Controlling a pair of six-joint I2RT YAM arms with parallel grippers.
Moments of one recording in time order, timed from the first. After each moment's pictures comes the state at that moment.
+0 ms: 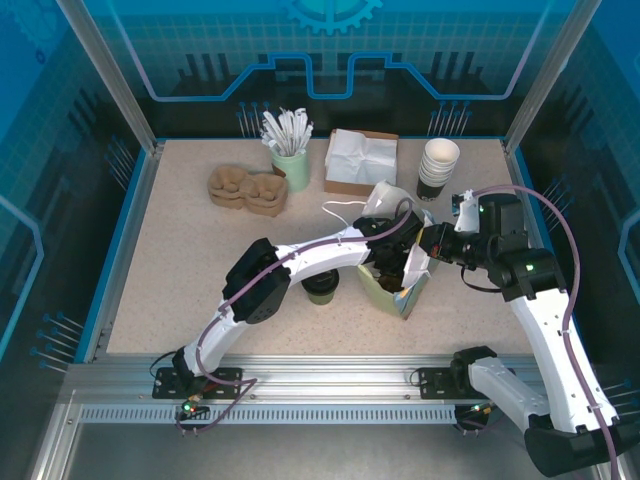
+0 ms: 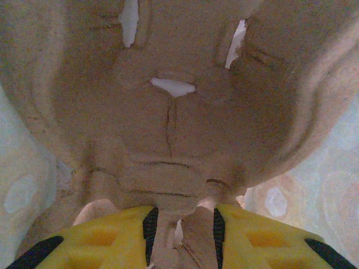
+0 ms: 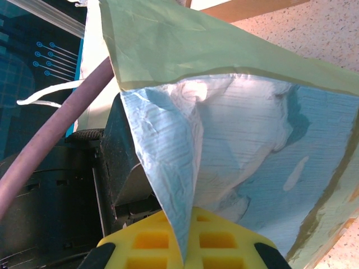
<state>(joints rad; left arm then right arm) -0.98 2.29 1.94 -0.73 0.17 -0.68 0.18 0.89 1.10 -0.94 -0.43 0.55</state>
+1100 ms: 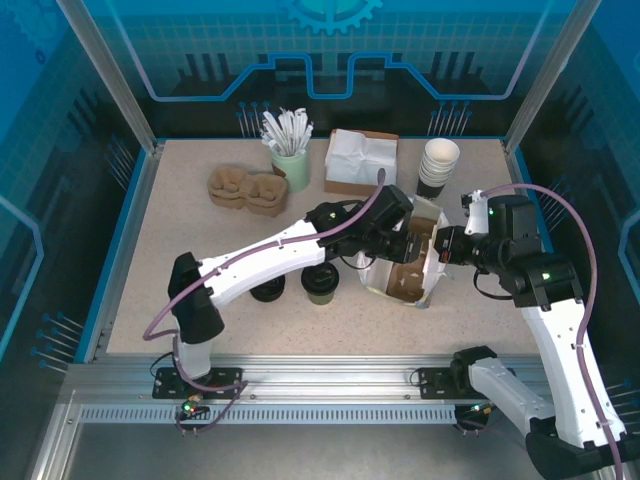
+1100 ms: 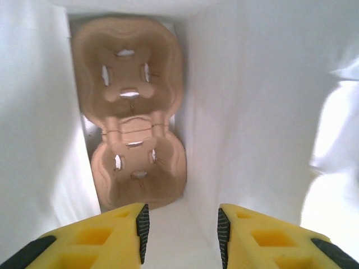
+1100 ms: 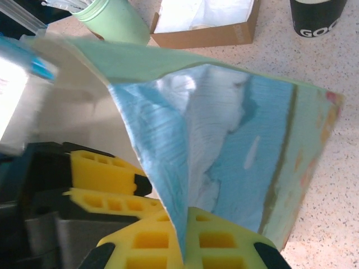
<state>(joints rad) -1.02 1.87 1.87 -0.78 0.05 -0.69 0.19 0.86 1.21 -1.09 -0.24 0.36</state>
